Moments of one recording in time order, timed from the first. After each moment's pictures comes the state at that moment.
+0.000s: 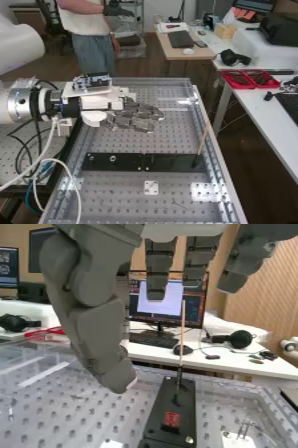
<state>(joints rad) 1.22 -1.83 -1.93 -2.63 -2.11 -0.93</state>
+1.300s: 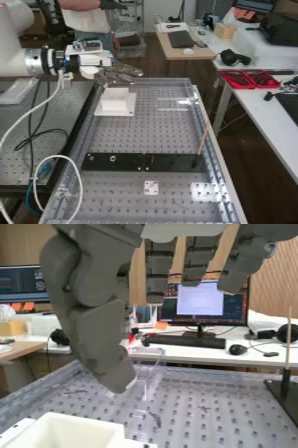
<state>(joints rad) 1.69 -1.53 -2.21 -2.64 -1.69 -0.78</state>
